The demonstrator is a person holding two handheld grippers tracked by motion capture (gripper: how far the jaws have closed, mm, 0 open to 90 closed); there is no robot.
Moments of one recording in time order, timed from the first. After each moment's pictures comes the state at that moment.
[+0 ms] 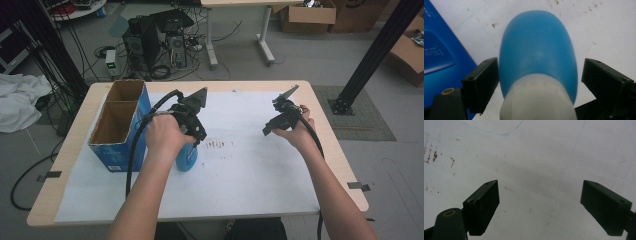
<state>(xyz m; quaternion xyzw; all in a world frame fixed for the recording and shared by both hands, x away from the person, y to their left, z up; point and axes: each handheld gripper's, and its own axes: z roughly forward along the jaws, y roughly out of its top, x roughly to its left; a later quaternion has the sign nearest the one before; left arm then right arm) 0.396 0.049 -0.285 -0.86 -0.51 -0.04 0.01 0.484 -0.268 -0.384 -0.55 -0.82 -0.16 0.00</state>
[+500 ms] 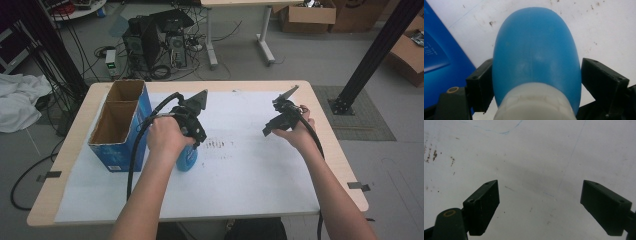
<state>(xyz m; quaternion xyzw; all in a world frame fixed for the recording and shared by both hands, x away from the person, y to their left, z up) 0.396 0.047 -0.292 -0.86 -0.51 -0.03 0.01 0.484 -0.268 -0.384 -0.55 -0.82 -0.16 0.01</state>
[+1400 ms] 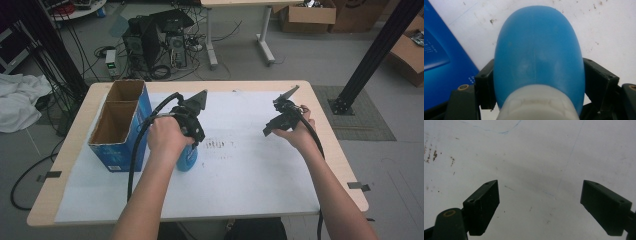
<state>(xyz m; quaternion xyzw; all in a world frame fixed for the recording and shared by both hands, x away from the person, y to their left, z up) 0.398 0.047 -0.293 -0.85 -0.52 -0.03 0.02 0.483 -0.269 -0.384 -0.55 -0.82 -0.16 0.01</state>
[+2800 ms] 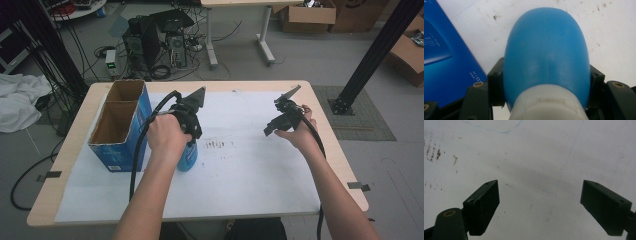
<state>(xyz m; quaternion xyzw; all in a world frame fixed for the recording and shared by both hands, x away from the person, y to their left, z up) 0.403 0.050 -0.290 -0.84 -0.54 -0.02 0.03 0.481 -0.271 -0.381 -0.55 -0.82 -0.17 0.01</state>
